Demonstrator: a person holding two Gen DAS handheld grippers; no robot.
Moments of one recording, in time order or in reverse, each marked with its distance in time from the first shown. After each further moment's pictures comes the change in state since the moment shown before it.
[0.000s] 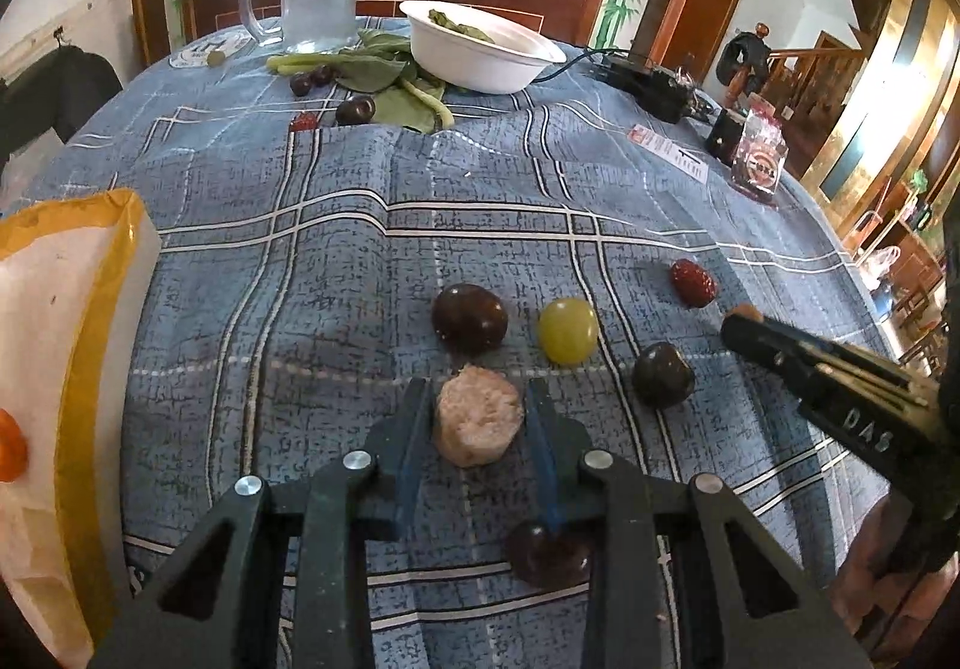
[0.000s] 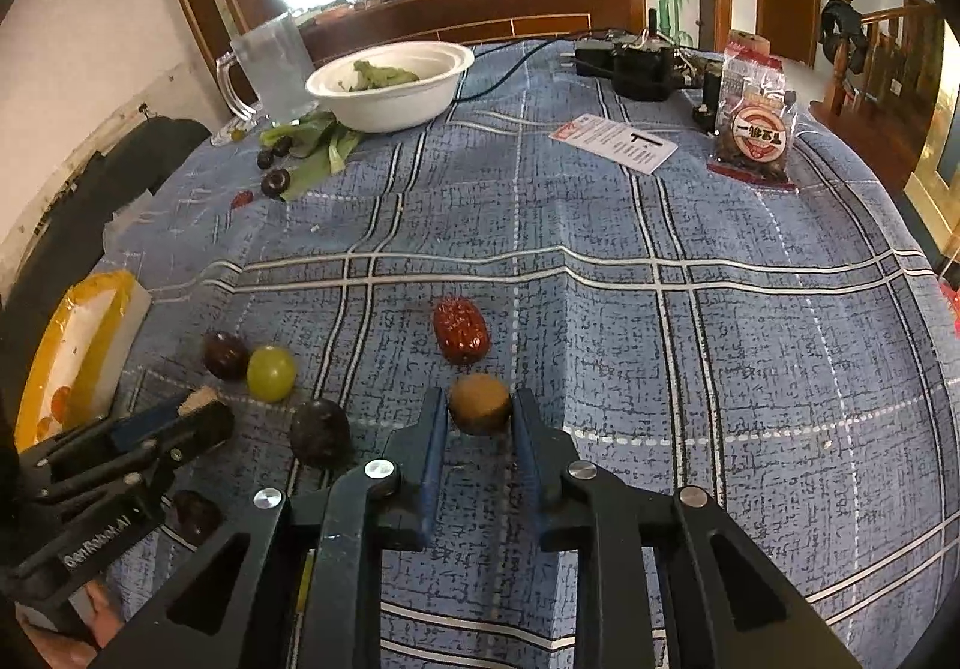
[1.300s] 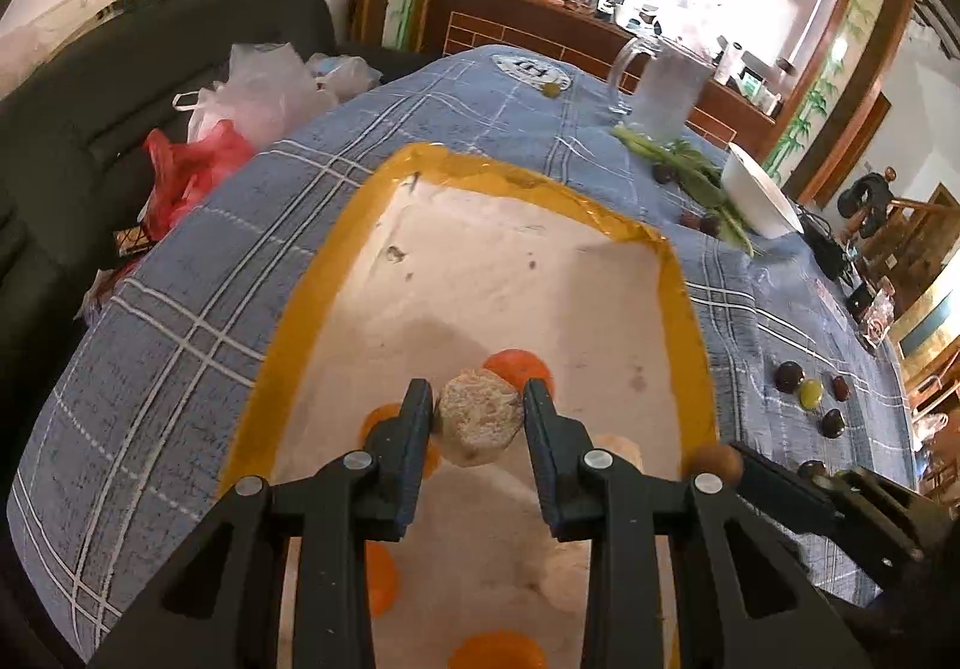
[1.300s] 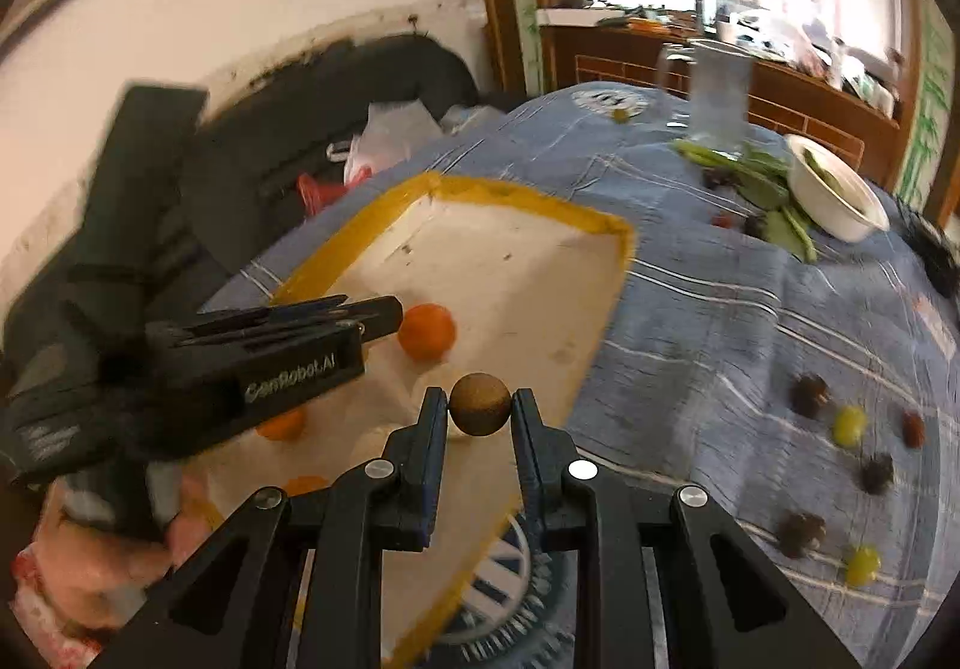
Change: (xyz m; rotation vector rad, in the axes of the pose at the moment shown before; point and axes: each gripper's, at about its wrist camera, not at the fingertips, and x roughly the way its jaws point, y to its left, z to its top) left arm -0.128 0.224 -0.047 -0.353 -0.103 0.194; right arm -0.023 0.302 -0.053 -0.468 0.014 0.280
